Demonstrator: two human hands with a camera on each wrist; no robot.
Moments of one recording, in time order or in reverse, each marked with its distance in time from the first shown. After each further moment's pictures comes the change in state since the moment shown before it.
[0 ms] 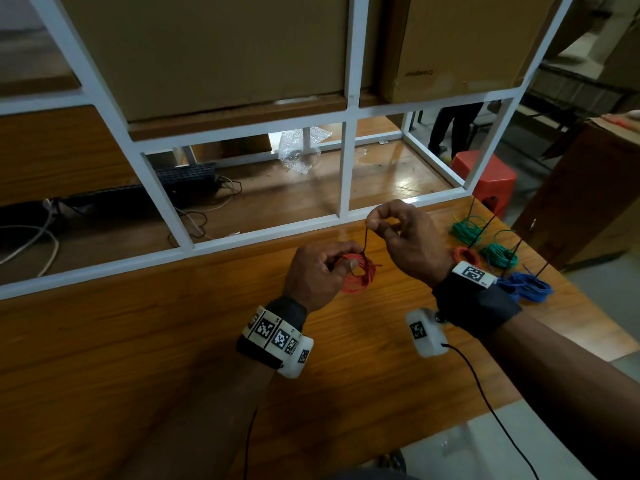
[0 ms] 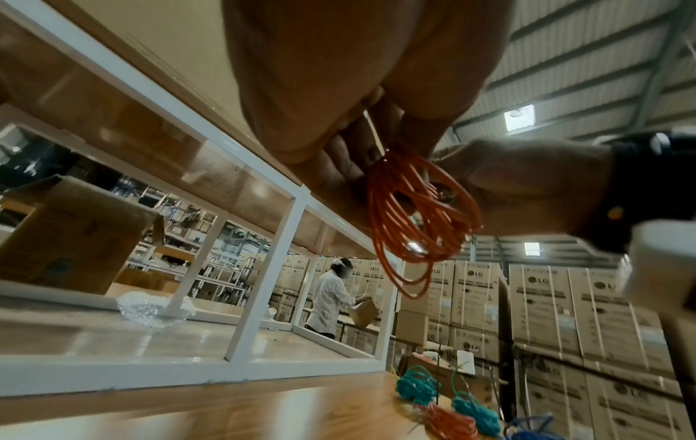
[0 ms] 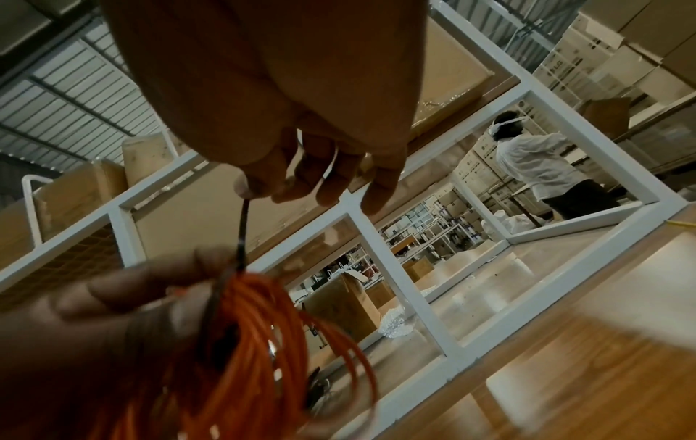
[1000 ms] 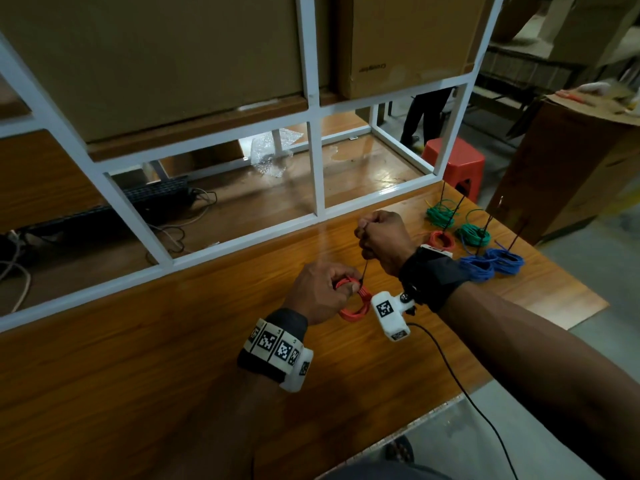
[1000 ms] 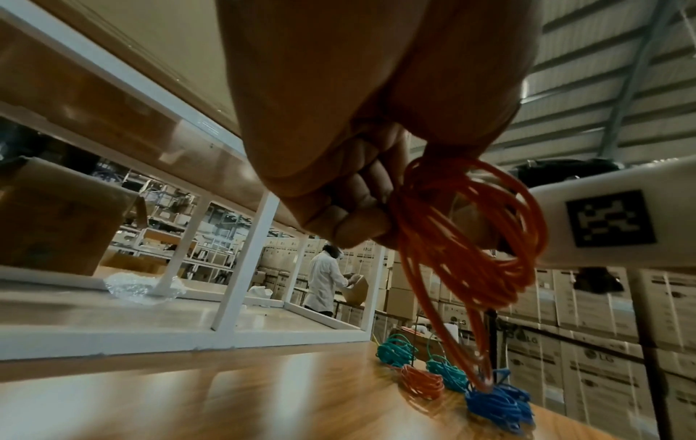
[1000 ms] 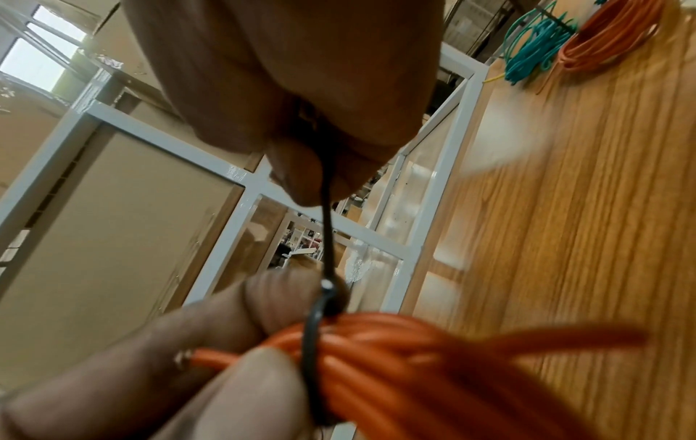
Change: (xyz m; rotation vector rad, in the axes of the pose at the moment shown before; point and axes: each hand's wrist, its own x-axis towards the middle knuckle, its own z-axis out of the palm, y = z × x) left_hand -0.013 0.012 0.025 0.171 -0.332 -0.149; right_hand -0.004 0.018 0.018 0.595 0.084 0.597
